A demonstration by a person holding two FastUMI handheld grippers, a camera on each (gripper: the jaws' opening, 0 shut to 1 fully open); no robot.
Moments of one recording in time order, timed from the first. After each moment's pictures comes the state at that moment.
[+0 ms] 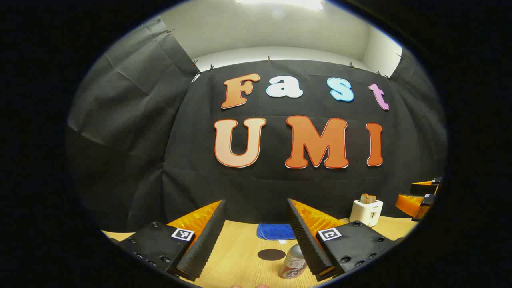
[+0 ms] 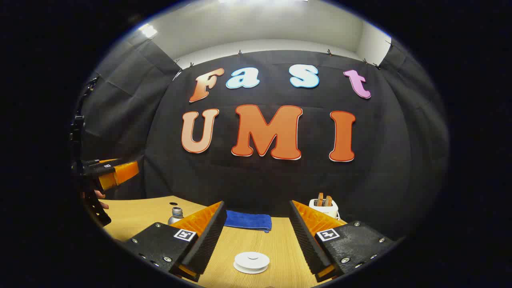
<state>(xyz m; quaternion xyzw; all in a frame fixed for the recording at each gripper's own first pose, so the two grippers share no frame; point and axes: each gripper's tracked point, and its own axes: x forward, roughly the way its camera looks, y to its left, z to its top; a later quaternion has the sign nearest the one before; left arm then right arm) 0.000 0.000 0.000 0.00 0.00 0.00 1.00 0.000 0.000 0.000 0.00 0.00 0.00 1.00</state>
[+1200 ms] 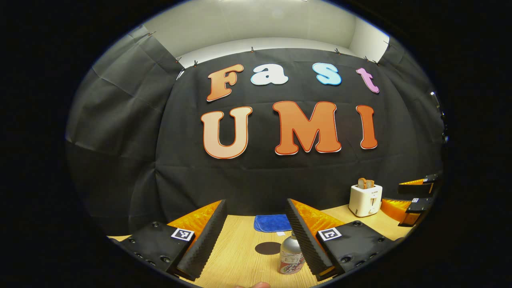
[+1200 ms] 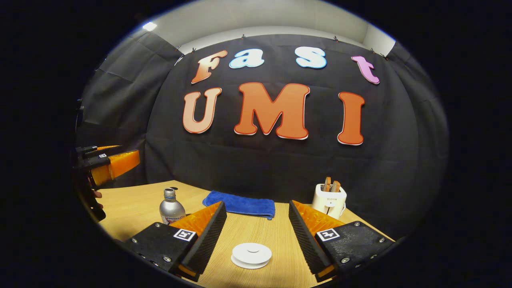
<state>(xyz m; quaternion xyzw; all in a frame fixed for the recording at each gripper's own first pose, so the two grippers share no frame) 0.004 -0.030 -0.031 0.04 0.04 -0.03 1.00 0.026 0.009 -0.062 0.00 0.08 0.02 1.00</state>
